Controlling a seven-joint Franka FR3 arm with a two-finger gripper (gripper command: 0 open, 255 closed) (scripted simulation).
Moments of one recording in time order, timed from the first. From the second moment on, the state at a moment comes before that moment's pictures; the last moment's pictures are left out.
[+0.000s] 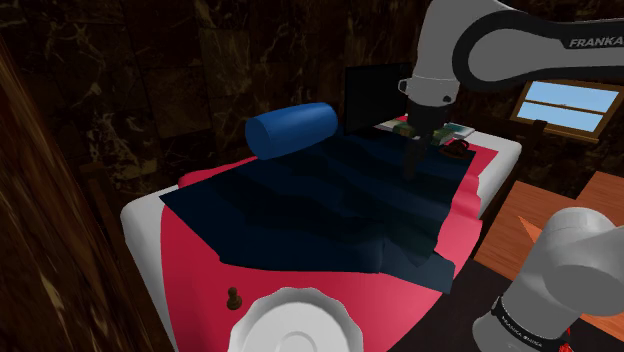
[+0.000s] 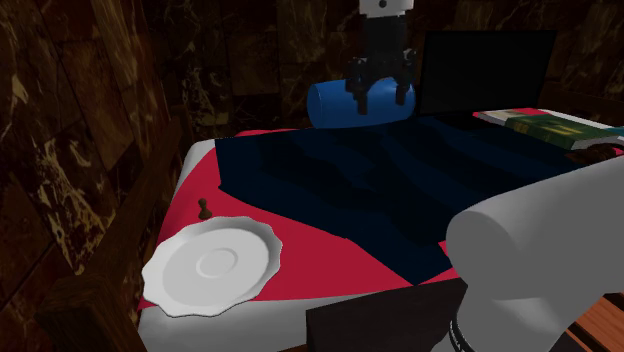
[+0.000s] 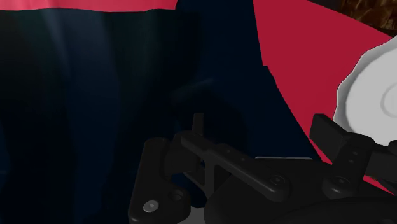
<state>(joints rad) 0.06 -0.71 0.13 -2.39 0.00 1.66 -0.03</state>
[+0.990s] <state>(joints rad) 0.12 -0.27 0.37 -2.27 0.06 1.97 0.24</state>
